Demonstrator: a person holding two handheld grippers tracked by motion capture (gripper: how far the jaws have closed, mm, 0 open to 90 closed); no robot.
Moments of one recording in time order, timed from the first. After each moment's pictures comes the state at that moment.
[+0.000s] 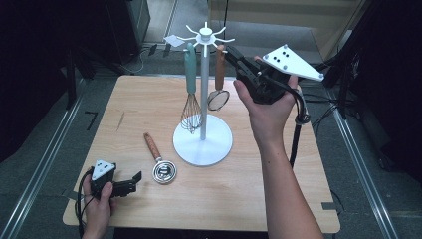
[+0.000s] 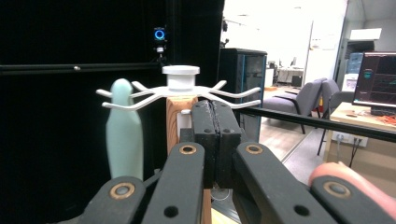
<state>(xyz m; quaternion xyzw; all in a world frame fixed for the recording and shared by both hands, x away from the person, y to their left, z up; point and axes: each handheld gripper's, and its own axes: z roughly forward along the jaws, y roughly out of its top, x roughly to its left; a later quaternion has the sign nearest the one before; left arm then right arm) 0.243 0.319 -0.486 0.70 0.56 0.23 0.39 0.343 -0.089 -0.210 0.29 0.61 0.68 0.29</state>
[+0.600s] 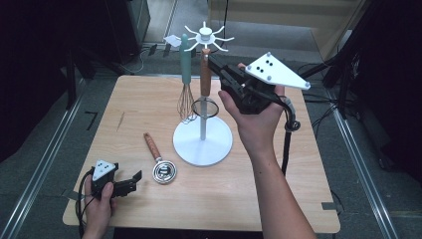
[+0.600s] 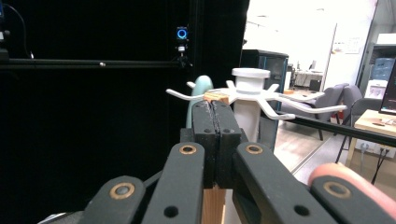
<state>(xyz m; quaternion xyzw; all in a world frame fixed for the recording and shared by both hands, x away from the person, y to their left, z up) 0.243 0.317 -0.486 0.70 0.55 0.23 0.39 0.322 -0.062 -0.208 0.26 0.62 0.68 0.28</state>
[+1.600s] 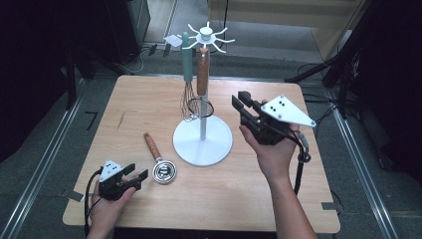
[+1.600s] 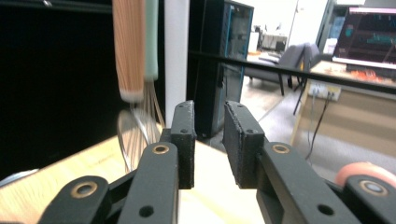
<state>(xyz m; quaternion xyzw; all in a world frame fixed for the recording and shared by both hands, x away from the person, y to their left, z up) 0.241 0.294 -0.481 0.72 0.52 0.20 0.42 0.306 -0.111 -0.294 0.33 0.66 0.60 0.31</state>
